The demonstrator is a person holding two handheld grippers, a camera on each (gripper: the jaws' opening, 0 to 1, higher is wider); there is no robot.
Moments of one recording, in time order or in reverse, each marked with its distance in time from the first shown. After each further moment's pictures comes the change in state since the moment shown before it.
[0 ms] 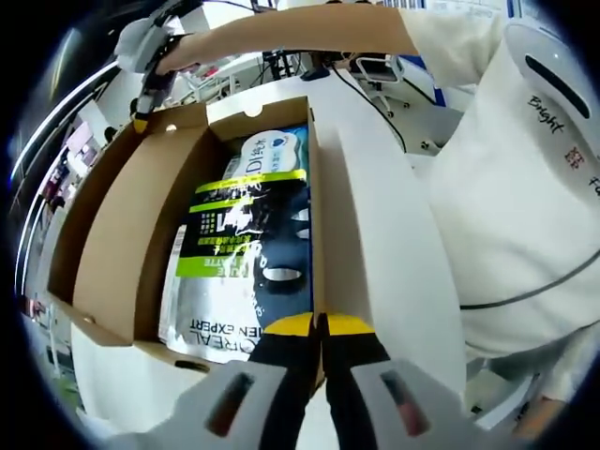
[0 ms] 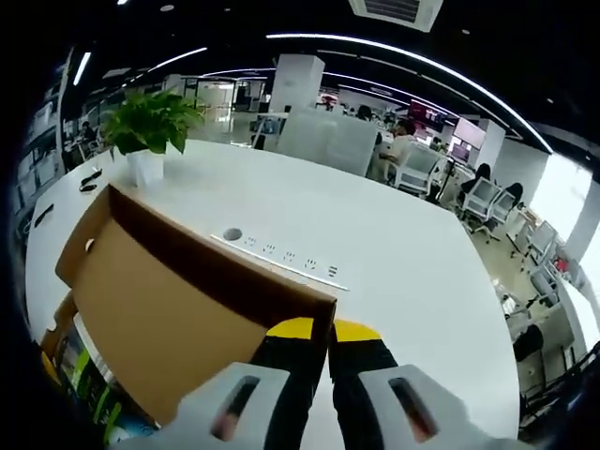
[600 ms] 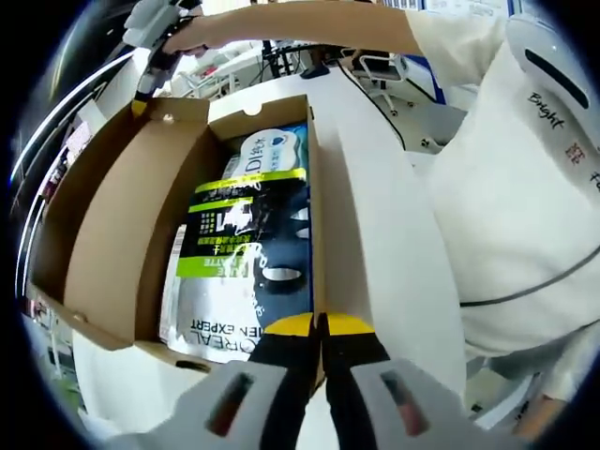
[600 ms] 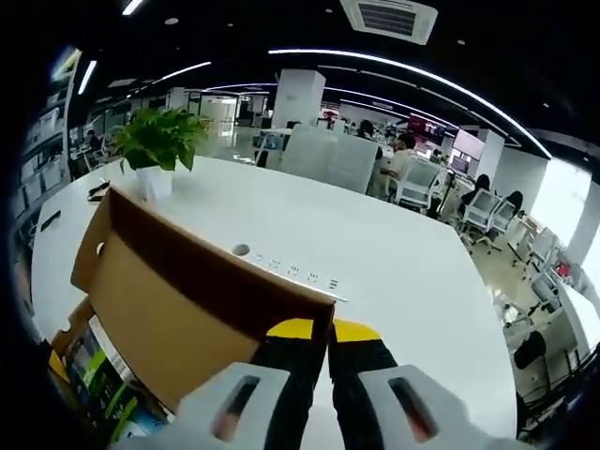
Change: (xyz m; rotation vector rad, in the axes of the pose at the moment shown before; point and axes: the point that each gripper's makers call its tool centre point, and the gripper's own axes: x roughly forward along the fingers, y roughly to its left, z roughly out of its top) left arm 0.000 0.000 0.000 0.002 0.008 0.004; right arm -0.027 0.001 0.013 -0.007 -0.079 0.005
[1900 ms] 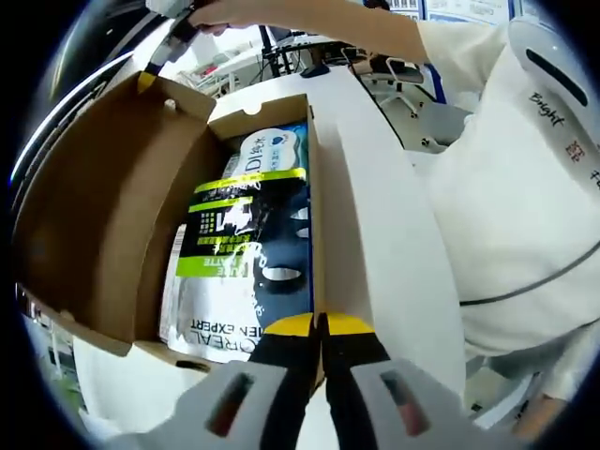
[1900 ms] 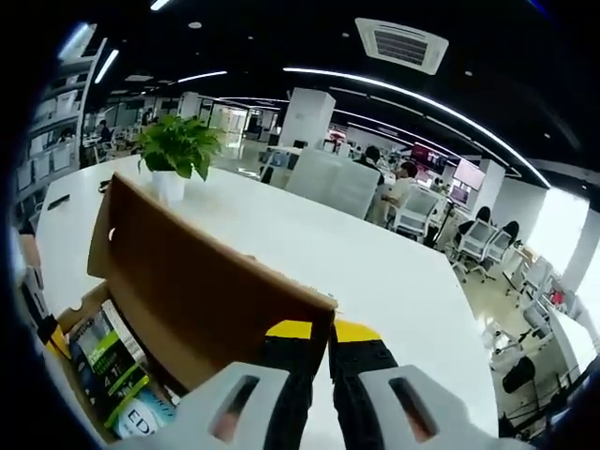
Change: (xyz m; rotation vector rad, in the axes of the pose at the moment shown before) left arm 0.000 0.000 0.000 0.001 0.009 0.000; right arm -0.050 0.006 0.013 -0.085 -0.104 -0.009
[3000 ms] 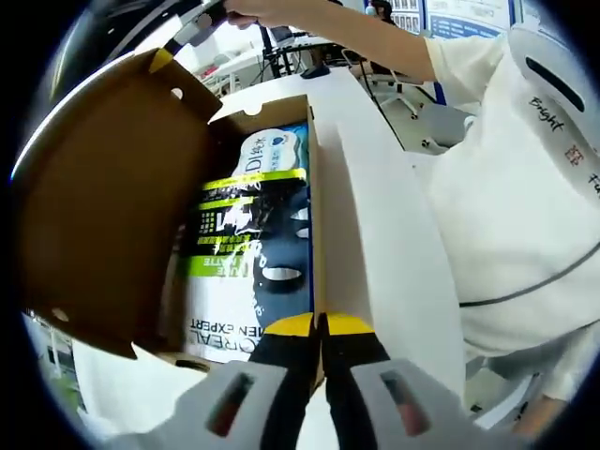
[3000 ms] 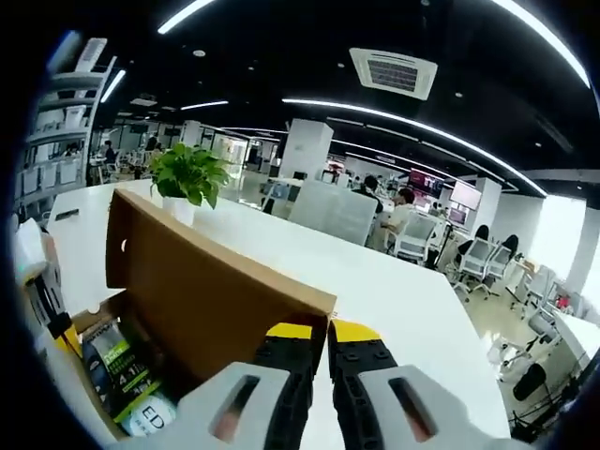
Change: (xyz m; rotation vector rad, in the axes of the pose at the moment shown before) left arm 0.000 -0.001 0.000 -0.005 -0.005 -0.002; right arm -0.043 0.007 0.003 0.030 -0.155 0.004
